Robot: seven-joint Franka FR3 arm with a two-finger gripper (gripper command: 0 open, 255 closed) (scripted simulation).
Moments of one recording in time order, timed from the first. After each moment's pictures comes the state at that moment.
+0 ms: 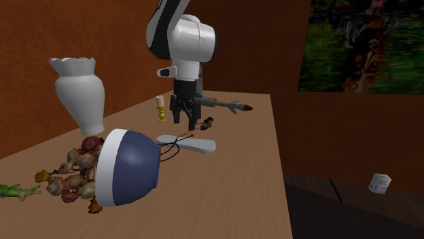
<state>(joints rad) 0.11 0.39 -0.49 -1.90 0.38 2.18 -1.84</state>
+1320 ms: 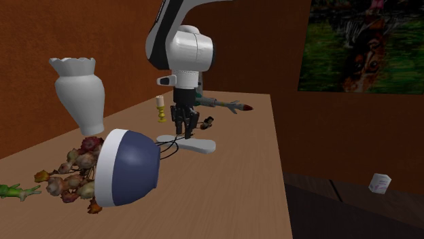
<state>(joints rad) 0.10 0.44 -0.47 -1.90 0.41 2.22 -1.87</state>
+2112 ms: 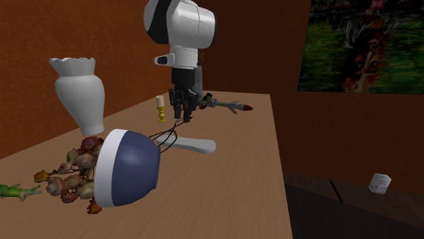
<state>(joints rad) 0.12 0.35 -0.50 -1.86 0.34 2.11 -1.82</state>
